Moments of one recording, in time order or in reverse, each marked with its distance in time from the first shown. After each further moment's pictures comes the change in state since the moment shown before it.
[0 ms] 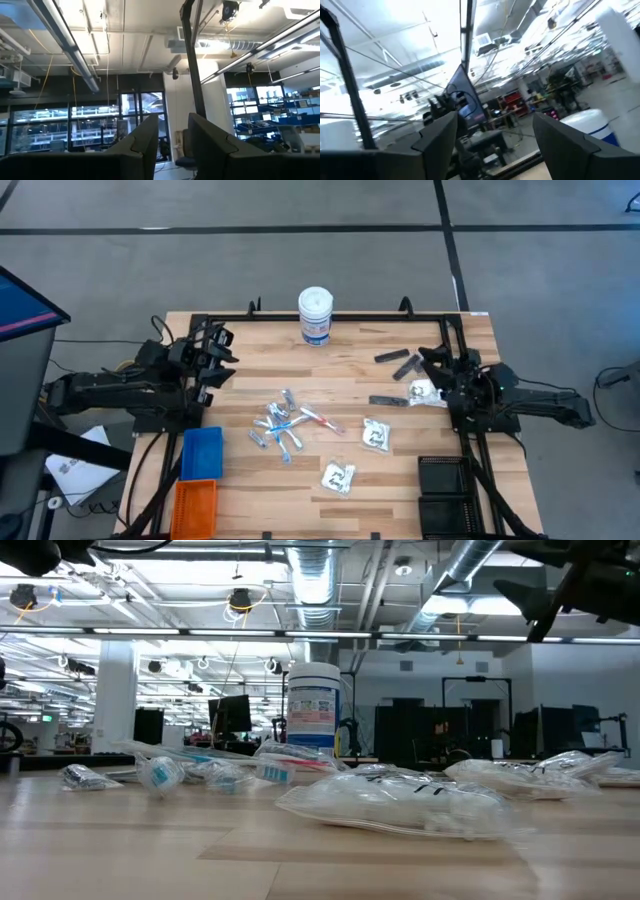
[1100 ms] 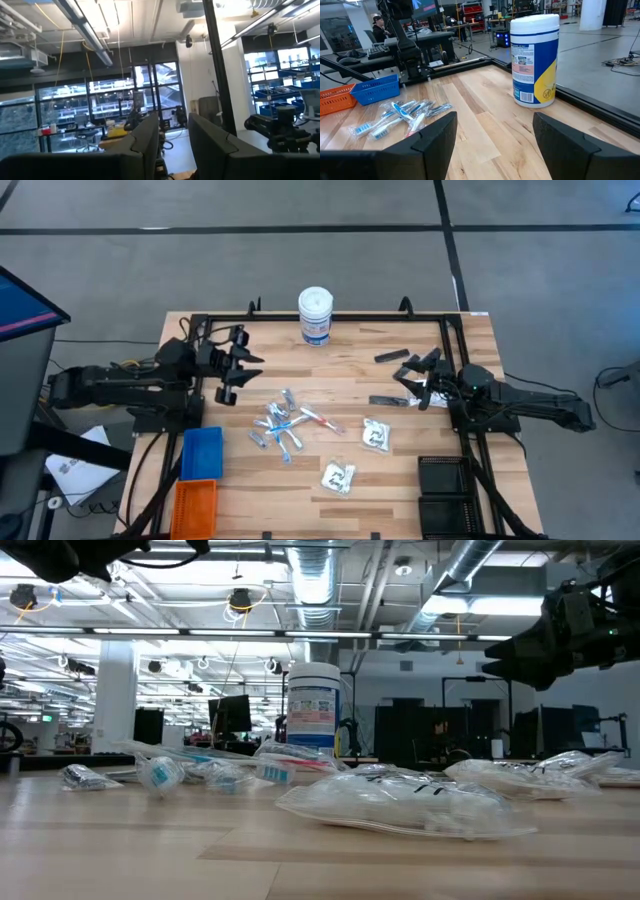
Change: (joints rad) left arm 0.001 0.152 0.013 -0.057 -0.045 0.166; right arm -0.062 0.002 0.000 -0.550 0.009 -0.251
